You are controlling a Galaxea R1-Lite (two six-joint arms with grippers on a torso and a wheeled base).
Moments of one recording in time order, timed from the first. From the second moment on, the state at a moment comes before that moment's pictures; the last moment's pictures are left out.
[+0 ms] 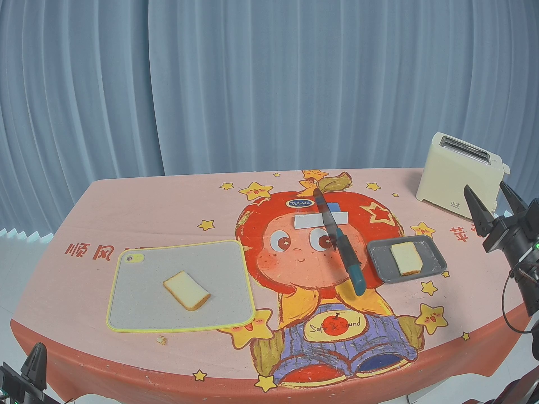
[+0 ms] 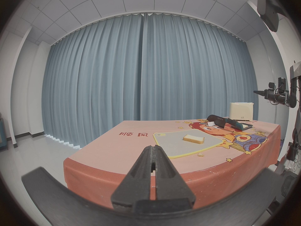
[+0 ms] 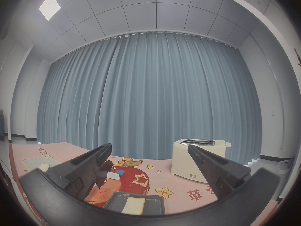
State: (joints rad) left arm 0.00 0.02 -0.02 0.00 0.01 0.00; right arm 0.28 1.40 -0.12 -1.47 -0.17 -0.04
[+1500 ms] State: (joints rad) left arm 0.00 0.02 -0.02 0.00 0.01 0.00; right arm 0.32 1.20 -0.02 -1.04 -0.17 -0.14
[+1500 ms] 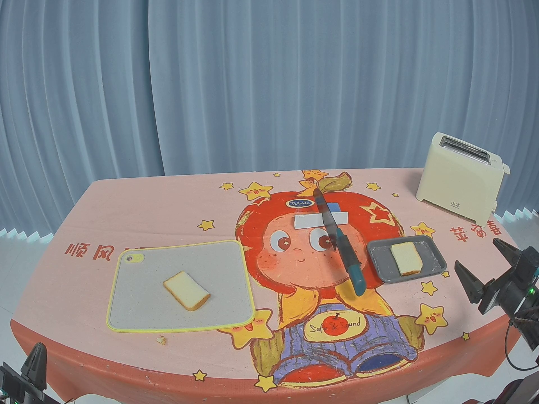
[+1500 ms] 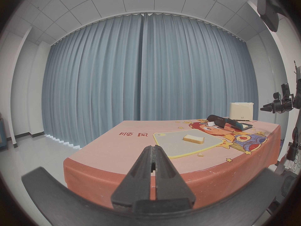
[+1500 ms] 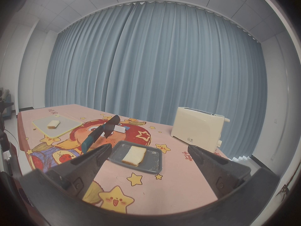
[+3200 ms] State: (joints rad) left arm 0.00 0.02 -0.02 0.00 0.01 0.00; right arm 0.08 0.12 -0.02 -0.01 0.00 0.01
